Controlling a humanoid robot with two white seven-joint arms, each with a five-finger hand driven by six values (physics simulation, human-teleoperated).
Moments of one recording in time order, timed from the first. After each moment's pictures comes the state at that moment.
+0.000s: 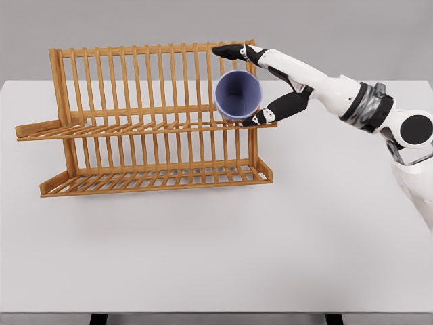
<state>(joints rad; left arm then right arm) -0.04 0.00 0.19 -0.01 -0.15 -0.05 -0.15 -0.63 -0.49 0.43 -1.58 -0.26 -0.24 0.61</state>
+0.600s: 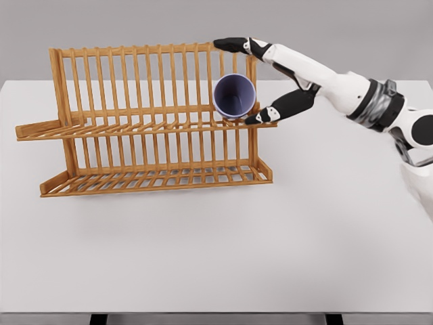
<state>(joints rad) -0.04 0.00 0.19 -0.01 -0.15 -0.05 -0.15 -0.61 -0.52 0.40 -1.66 -0.28 -0.23 0.61</state>
